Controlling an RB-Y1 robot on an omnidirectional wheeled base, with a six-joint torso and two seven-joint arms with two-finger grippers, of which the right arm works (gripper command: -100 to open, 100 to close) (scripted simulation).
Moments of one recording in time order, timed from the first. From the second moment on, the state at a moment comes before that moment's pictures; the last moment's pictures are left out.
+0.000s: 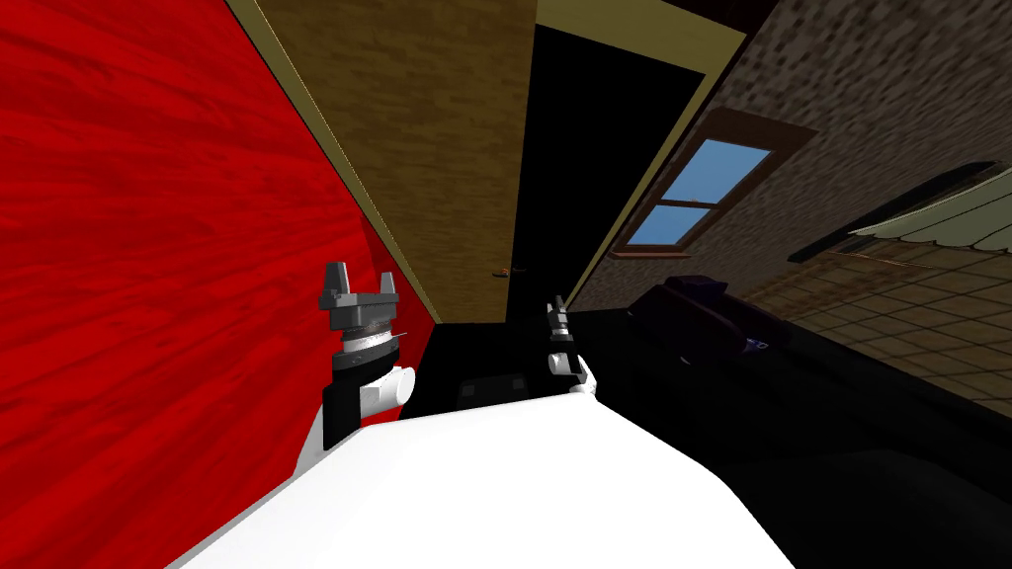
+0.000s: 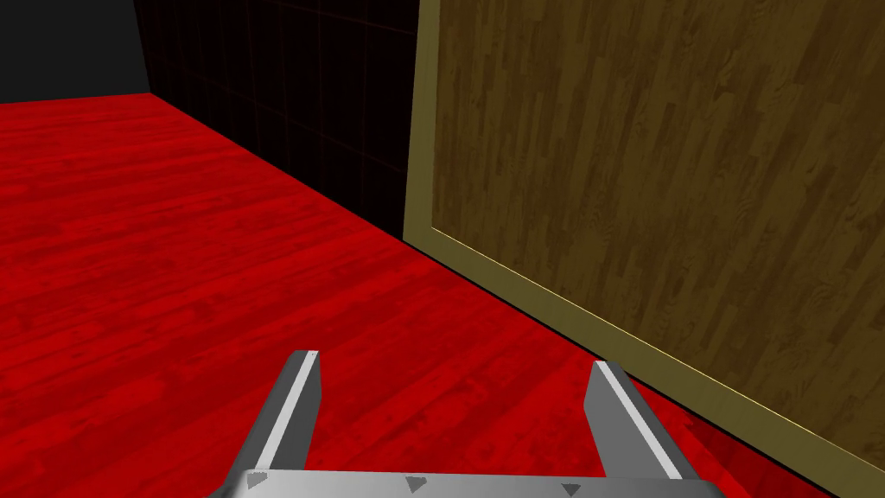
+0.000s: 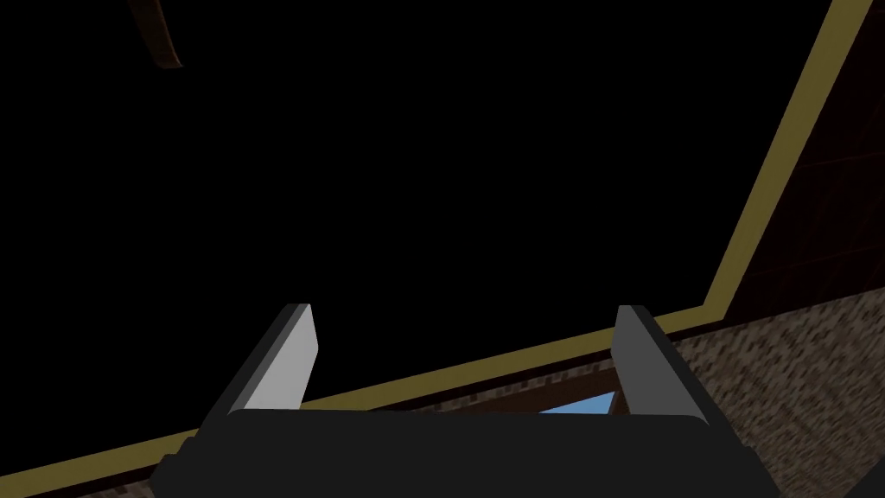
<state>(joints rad) 0.23 -0.14 -0.03 -1.50 -0.14 -0.61 -0.05</state>
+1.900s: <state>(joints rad) 0.02 -0.22 0.01 -0.95 -0.20 -0.75 -0.08</state>
